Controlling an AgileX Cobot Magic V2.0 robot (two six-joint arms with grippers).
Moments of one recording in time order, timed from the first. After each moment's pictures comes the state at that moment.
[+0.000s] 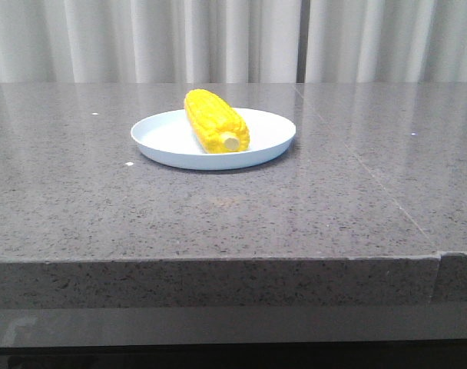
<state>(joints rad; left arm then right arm) -0.29 0.47 -0.45 -0.07 0.38 0.10 0.54 0.57 -0.92 0.00 0.95 0.05</state>
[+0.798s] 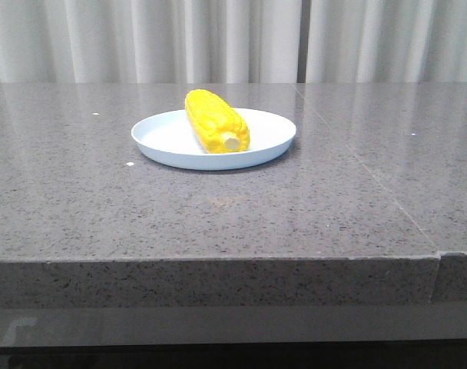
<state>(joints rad) -0.08 0.00 0.00 0.04 0.01 0.04 0.54 0.57 -0.92 0.00 0.95 0.05</state>
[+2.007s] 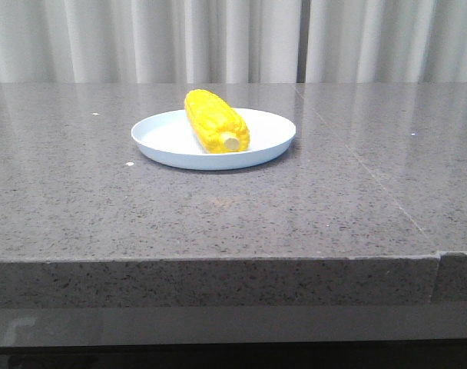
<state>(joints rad) -0.01 0.00 0.00 0.06 0.00 -0.05 0.54 0.57 -0.92 0.00 0.95 0.05</state>
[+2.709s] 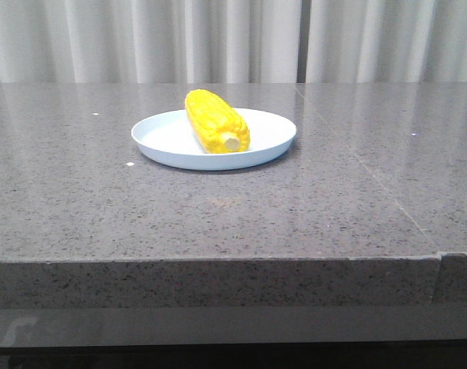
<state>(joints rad) -0.01 0.00 0.00 0.06 0.00 -0.05 0.47 0.45 -0.78 0.00 0.86 0.05</state>
